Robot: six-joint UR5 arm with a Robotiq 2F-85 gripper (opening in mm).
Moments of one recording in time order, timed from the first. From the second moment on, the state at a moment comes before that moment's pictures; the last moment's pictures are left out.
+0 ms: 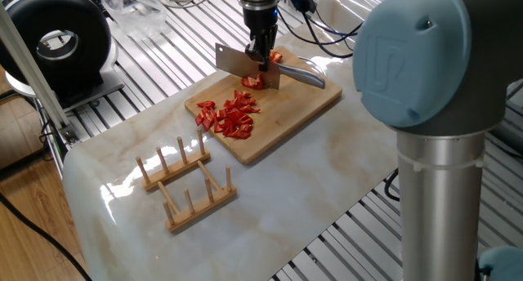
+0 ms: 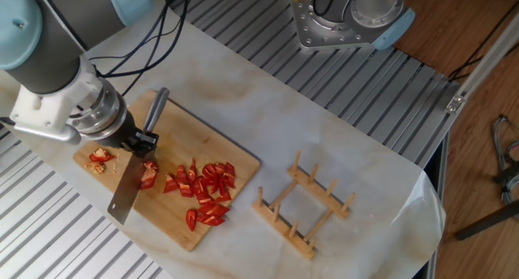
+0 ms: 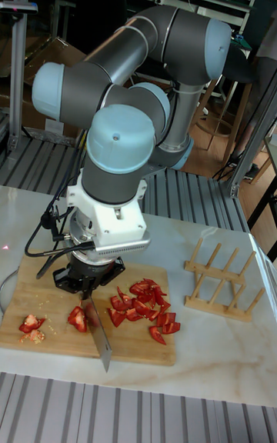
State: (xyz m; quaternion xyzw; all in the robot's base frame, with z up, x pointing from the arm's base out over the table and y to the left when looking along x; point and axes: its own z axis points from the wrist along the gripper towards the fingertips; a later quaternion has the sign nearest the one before) arm 0.646 -0.068 0.065 0.21 -0.97 -0.01 0.07
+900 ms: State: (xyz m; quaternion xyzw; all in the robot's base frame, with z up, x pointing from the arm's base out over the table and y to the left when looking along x) arm 0.643 -0.043 0.103 0.15 -0.99 -0.03 0.04
